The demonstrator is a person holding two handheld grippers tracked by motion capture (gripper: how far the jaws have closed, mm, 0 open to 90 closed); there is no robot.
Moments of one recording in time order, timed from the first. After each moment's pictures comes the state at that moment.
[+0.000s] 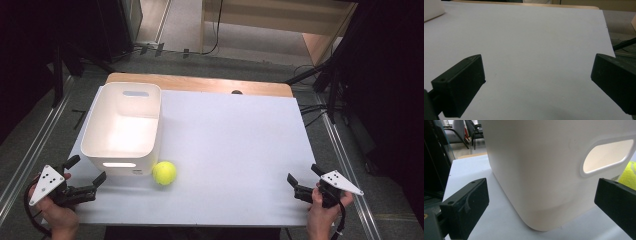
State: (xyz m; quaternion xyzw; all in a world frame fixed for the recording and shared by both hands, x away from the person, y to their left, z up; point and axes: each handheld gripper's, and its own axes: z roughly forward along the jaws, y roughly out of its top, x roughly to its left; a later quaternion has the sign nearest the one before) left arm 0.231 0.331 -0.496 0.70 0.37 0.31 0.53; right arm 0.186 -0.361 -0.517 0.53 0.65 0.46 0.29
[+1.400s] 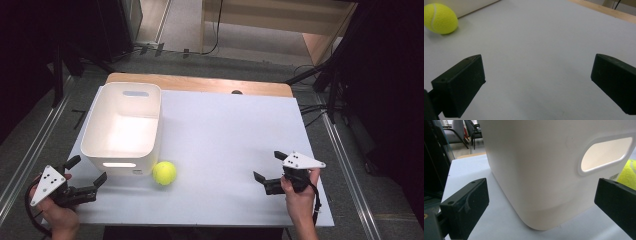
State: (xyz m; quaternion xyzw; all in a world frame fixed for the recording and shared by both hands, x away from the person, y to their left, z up) left arm 0.230 0.330 -0.496 0.70 0.37 0.31 0.53; right arm 0.226 -0.271 -0.462 0.40 0.78 0.44 0.21
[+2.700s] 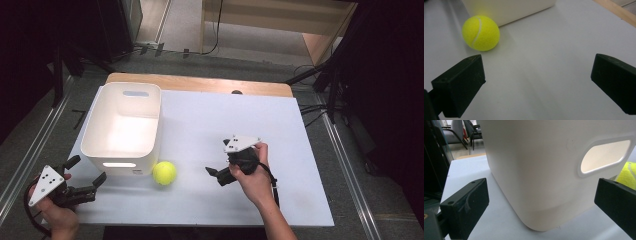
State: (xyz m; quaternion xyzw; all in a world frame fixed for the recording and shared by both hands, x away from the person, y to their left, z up) left arm 0.230 0.332 -0.496 0.70 0.37 0.30 0.54; right arm 0.273 -0.147 -0.434 0.29 0.86 0.40 0.15
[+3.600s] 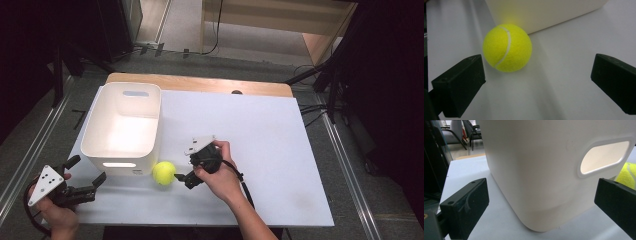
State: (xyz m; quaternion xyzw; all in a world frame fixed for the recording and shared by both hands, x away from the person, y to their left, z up) left arm 0.230 0.332 -0.496 0.70 0.37 0.30 0.54; right arm 0.292 -0.063 -0.452 0.23 0.89 0.38 0.09
